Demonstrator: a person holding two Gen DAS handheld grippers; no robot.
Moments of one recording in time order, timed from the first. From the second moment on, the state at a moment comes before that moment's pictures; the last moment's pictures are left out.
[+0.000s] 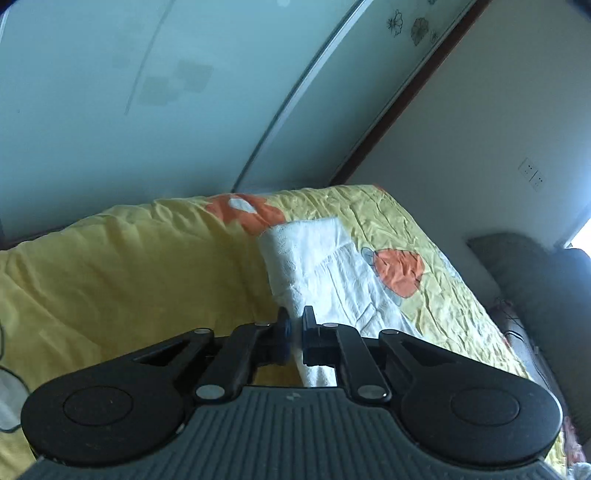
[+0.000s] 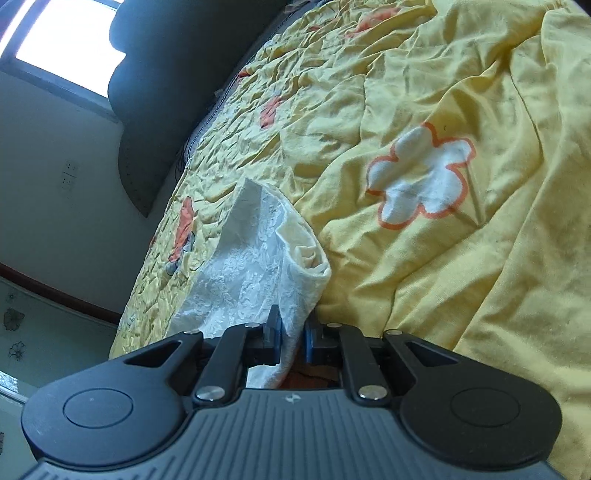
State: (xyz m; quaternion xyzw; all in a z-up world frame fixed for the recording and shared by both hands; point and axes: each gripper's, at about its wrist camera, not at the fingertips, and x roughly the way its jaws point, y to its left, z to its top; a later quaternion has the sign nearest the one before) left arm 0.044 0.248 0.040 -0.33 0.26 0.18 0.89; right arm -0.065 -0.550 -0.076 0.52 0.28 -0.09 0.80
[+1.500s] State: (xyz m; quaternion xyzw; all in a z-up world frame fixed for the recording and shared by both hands) left arm 0.043 -0.024 0.051 -0.01 0.24 -0.08 0.97; right arm -0.049 -0.502 -0.049 0.41 0.30 -0.10 0.86
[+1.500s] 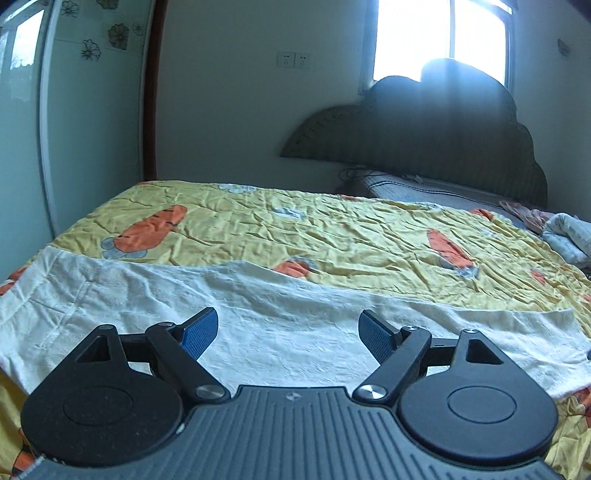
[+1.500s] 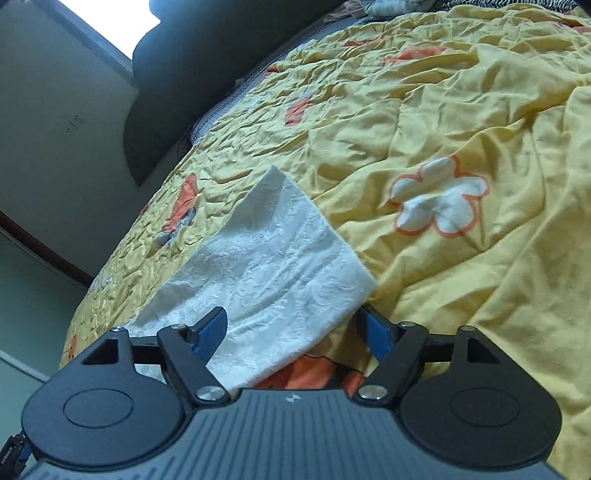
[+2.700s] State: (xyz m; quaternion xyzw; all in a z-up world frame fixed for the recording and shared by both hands) left arm 0.041 -0.061 0.048 0.03 0.26 -0.12 0.96; right arm -0.015 -0.479 -0.043 0.26 0.32 -0.17 0.89
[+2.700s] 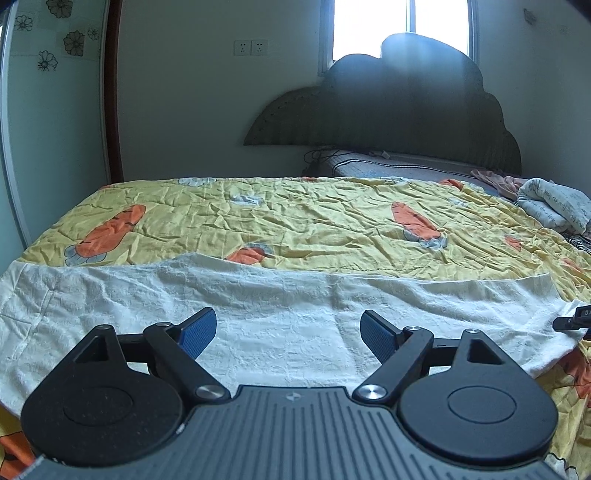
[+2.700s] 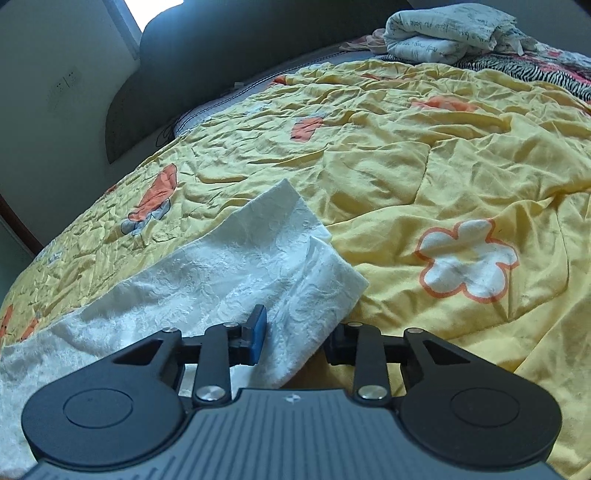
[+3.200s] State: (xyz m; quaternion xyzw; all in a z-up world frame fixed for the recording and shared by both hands) left arm 0.042 -0.068 0.045 0.04 0.26 -0.13 0.96; right arm -0.010 -0.471 -0.040 0.22 0.33 -0.17 0.90
